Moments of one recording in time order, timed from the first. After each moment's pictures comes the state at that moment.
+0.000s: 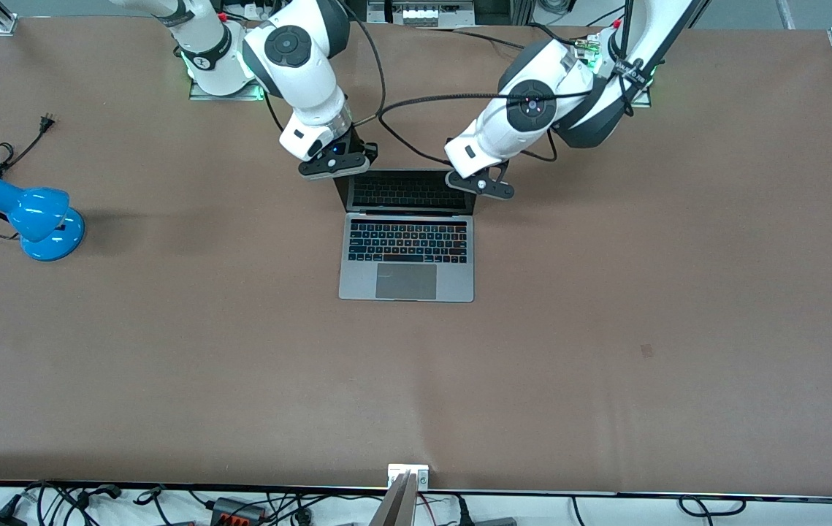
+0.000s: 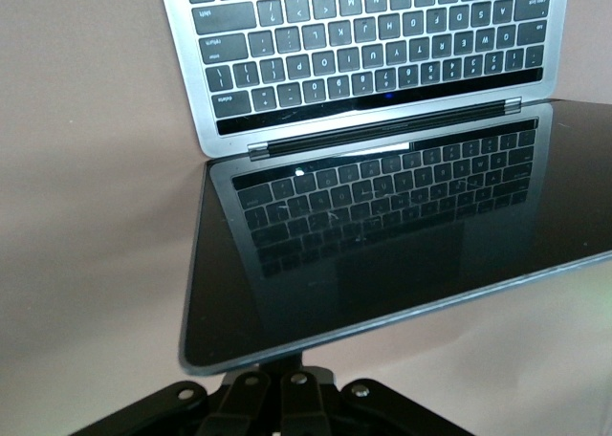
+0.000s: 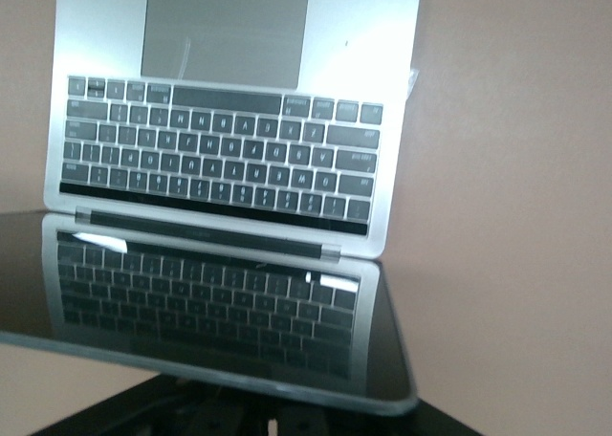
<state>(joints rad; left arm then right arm) -0.03 0.27 -0.72 -2.05 -0.21 2.14 -0.46 0.74 0.09 0.04 -2.31 0.09 2.56 0.60</state>
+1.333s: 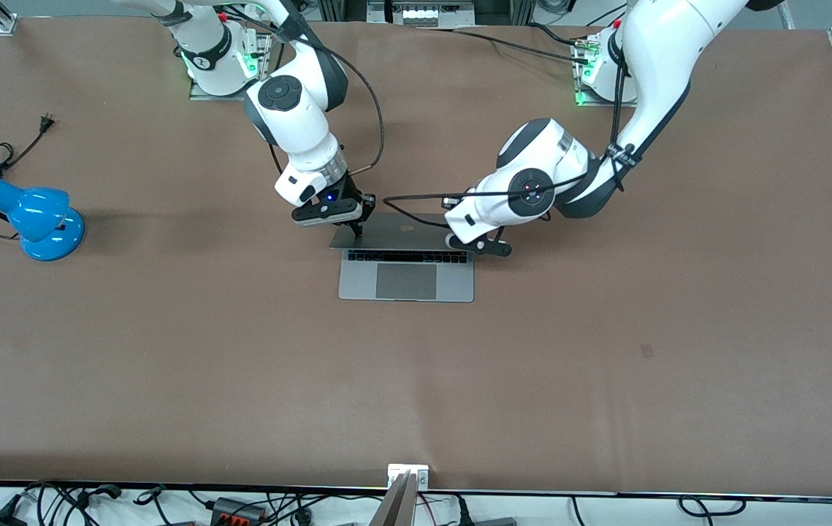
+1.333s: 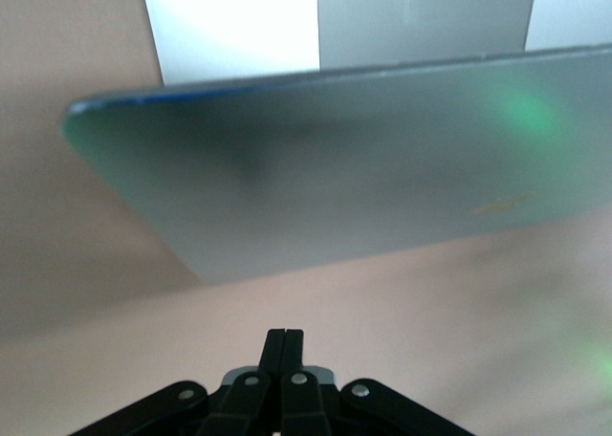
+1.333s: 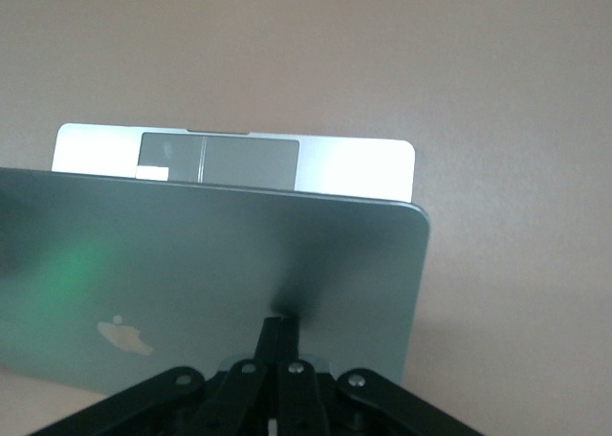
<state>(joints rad) -0.04 0.60 -0.66 -1.80 -0.05 2.14 -0.52 0.65 0.30 0.03 -2.20 -0.01 2.84 0.59</state>
